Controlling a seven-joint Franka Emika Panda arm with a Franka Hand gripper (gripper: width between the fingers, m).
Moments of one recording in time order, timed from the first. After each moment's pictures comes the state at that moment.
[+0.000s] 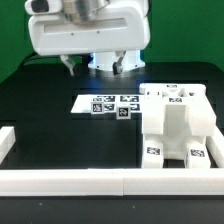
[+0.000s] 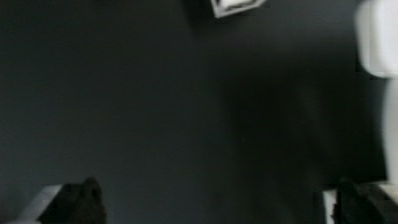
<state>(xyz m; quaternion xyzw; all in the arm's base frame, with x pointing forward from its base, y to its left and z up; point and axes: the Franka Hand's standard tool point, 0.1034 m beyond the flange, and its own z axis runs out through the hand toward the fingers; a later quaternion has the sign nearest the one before) 0.477 -0.062 0.111 -0.99 0.13 0.09 0.06</state>
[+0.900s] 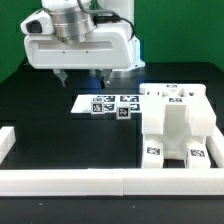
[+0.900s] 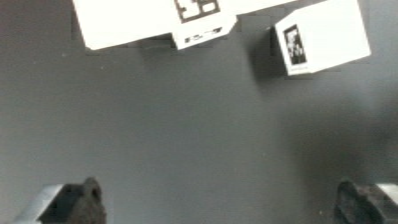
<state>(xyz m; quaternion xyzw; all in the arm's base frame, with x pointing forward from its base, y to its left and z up) 0.440 -0.084 0.078 -0.98 0.14 0.11 0.04</state>
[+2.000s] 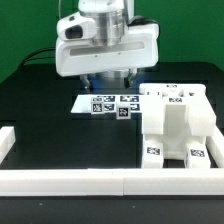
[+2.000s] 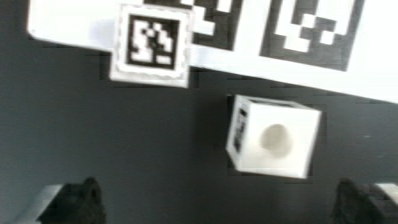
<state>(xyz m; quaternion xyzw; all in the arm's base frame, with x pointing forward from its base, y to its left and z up) 0.410 -0.032 0.065 -0.99 -0.08 0.07 0.02</state>
